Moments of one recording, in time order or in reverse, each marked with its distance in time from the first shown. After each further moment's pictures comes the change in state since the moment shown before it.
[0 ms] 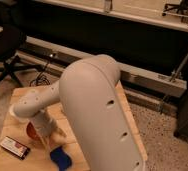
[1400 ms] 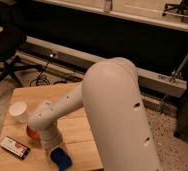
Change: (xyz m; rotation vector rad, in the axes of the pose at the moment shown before) arm 0.031 0.035 0.044 -0.202 -0.111 0.056
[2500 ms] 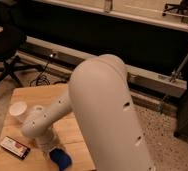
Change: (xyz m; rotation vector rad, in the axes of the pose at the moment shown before) arm -0.009 0.000 0.004 0.096 -0.086 0.031
